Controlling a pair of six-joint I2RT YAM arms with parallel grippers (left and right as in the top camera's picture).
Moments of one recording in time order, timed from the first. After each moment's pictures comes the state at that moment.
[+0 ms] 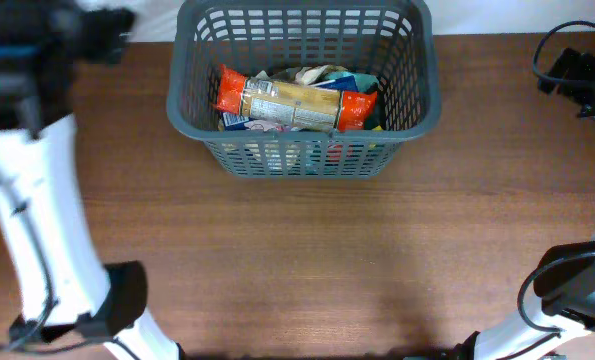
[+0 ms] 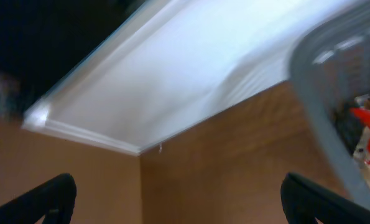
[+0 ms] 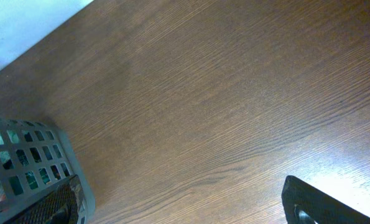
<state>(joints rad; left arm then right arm) 0.07 1.89 2.71 -1.33 -0.16 0.57 -0.42 1.91 2.13 -1.29 -0.13 0.18</state>
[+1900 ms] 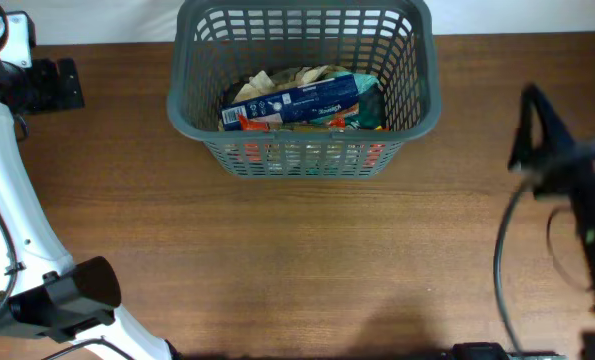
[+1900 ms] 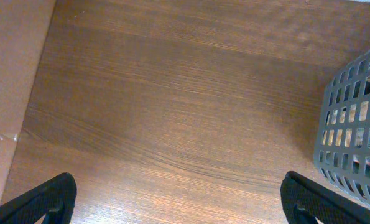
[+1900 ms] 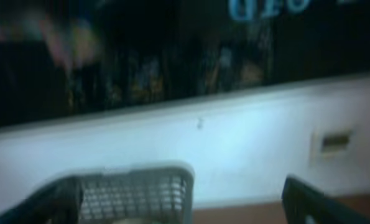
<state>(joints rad) 0.35 1.91 2.37 -1.45 0.00 0.16 -0.01 0.74 1.28 -0.40 -0.03 0.18</state>
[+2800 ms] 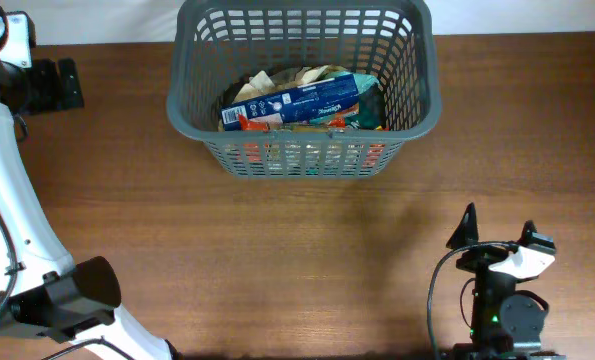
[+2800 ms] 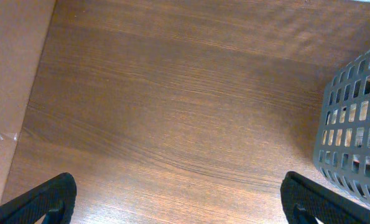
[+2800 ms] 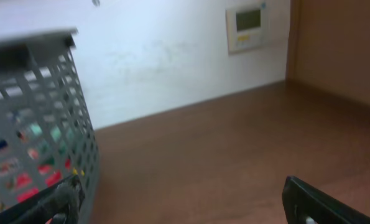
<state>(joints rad) 0.35 1.91 2.37 -1.45 0.00 0.16 -0.01 0.02 0.06 -0.08 0.25 0.18</state>
